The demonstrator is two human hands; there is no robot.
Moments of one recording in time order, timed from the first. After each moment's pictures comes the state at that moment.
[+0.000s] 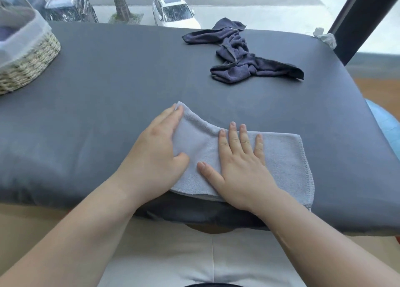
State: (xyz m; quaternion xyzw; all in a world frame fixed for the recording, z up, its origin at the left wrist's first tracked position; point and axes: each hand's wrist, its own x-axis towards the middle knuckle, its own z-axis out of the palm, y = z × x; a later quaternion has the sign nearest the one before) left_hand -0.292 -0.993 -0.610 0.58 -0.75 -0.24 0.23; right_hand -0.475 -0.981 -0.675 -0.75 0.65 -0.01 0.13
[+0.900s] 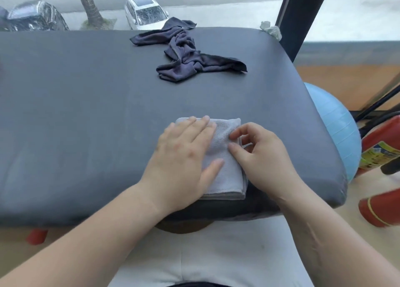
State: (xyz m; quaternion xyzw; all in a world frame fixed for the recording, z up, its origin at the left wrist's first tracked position) left_hand -0.425 -0.974 -0.637 0.45 -0.88 -0.05 0.14; right_hand -0.608 -0.951 -0.651 -0.55 0.69 -0.38 0.27
